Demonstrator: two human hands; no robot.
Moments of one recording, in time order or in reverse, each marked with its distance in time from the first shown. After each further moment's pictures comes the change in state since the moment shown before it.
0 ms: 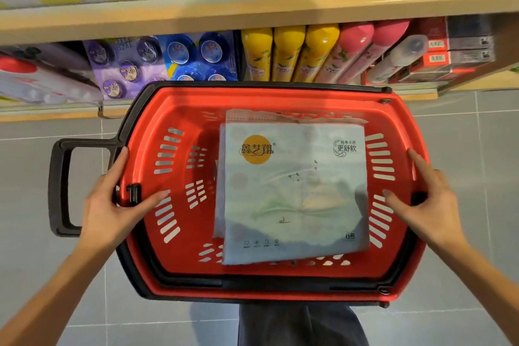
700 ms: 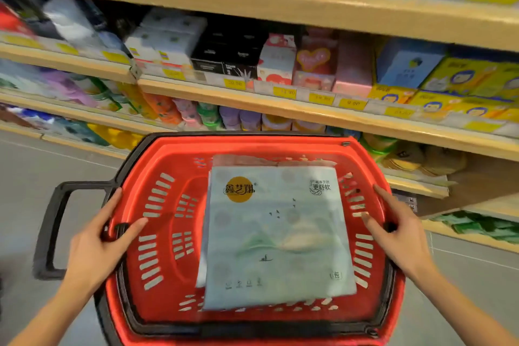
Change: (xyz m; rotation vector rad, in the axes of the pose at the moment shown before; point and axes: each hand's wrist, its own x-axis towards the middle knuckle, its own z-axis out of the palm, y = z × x) left_hand -0.206 0.155 -0.253 -0.172 0.400 -0.123; right_hand -0.092 -0.247 -0.218 0.070 -0.088 -0.380
